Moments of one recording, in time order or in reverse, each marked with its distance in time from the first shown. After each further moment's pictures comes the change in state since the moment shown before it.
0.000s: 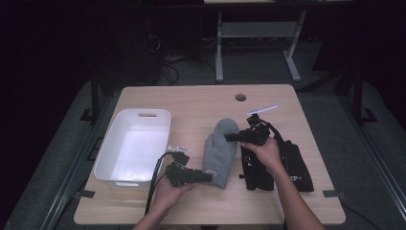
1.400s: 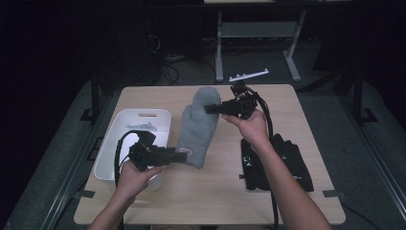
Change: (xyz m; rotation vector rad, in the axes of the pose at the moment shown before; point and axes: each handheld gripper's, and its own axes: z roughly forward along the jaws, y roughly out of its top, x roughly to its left) left arm -0.029 0.037 -0.121 -0.133 0.048 0.133; right arm 0.093 0.100 -0.022 -0.092 0.016 -0.071
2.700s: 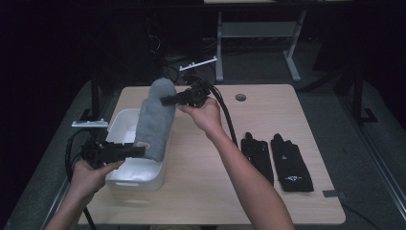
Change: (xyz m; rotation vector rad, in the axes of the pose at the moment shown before) left arm 0.045 -0.014 -0.090 -0.043 0.117 -0.070; right arm 0.048 0.055 0.096 0.038 0.084 -0.017
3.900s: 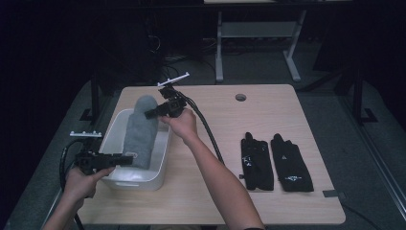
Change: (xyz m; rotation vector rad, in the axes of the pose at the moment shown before) left arm 0.061 -0.038 0.004 0.070 0.091 -0.122; right arm -0.021 -0.016 0.096 0.107 0.018 0.062
